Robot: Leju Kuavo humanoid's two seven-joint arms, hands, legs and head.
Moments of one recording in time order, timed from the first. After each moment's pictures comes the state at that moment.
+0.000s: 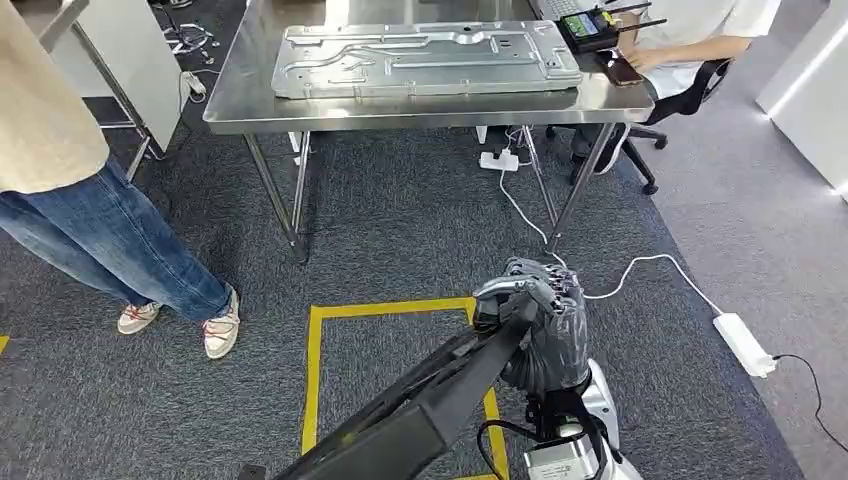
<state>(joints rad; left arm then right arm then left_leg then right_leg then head) -0.12 -0.20 0.89 -0.22 -0.95 0.06 -0.52 -0.15 -0.04 0.49 -1.92 0.35 -0.47 -0.51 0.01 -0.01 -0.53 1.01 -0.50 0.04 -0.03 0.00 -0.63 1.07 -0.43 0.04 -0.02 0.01</state>
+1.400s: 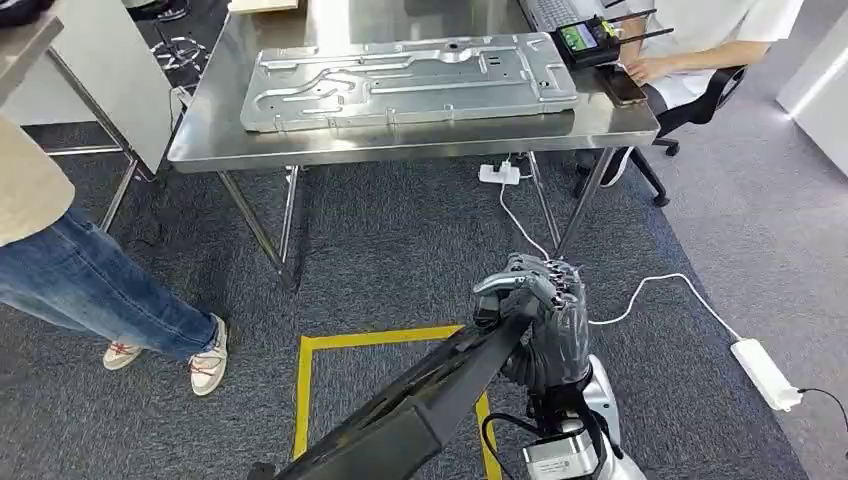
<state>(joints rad) -0.12 -0.20 0.88 -0.22 -0.95 0.05 -0.52 -0.17 -0.04 0.49 -1.91 0.36 -0.46 -0.51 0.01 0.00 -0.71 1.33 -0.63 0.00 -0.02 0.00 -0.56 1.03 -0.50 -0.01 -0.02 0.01</state>
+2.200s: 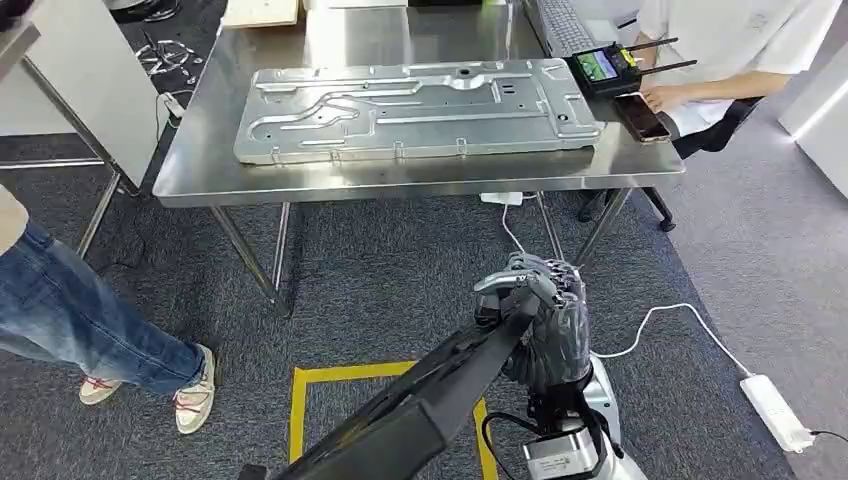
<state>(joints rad) -0.12 -0.20 0.88 -0.21 -0.95 0.05 -0.52 -0.17 -0.04 0.49 -1.91 0.36 -0.46 -0.51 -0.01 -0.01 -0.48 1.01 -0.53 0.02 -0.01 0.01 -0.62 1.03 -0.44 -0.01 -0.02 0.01</state>
